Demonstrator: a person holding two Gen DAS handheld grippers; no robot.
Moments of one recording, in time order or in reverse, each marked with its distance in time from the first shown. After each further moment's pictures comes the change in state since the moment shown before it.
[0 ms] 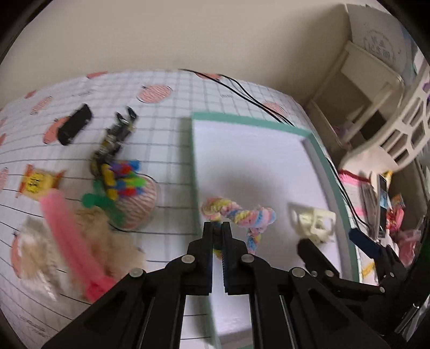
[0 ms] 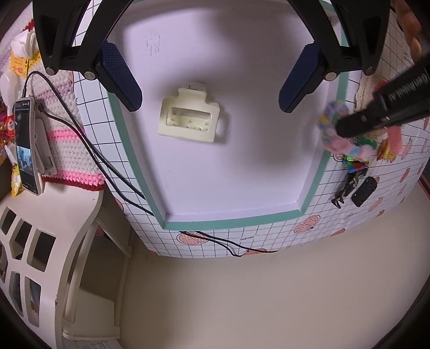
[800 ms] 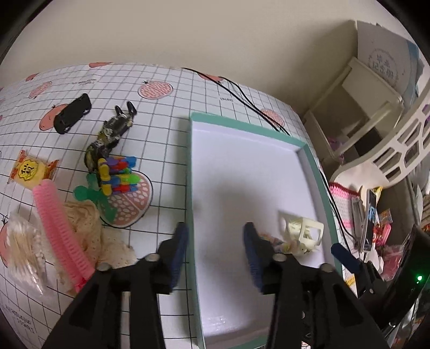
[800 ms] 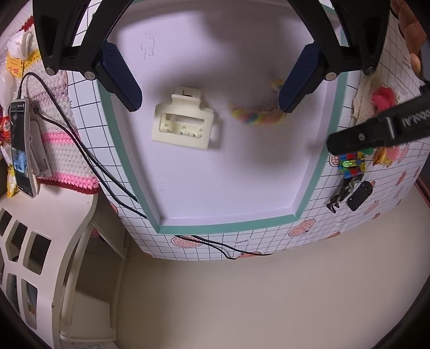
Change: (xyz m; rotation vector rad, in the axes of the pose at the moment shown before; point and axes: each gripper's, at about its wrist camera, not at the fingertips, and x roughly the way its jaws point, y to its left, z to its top) left arm -0.008 0.011 0.002 -0.092 -0.033 -0.061; right arm 0.001 0.002 -0.005 -0.012 -0.002 0.029
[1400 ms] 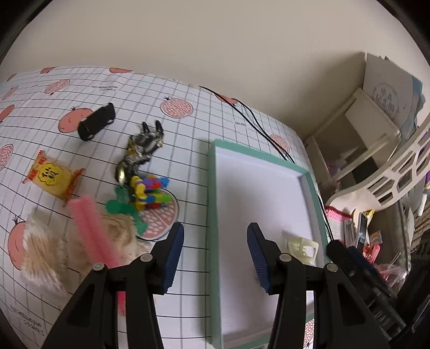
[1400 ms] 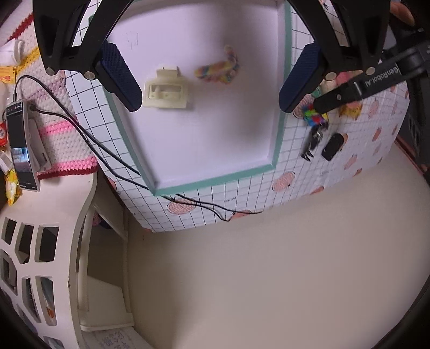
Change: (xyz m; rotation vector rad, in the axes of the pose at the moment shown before) left arm -0.029 0.037 0.015 -0.077 -0.072 -0.046; right arm -0.045 0.002 0.035 0.139 -0.109 0.113
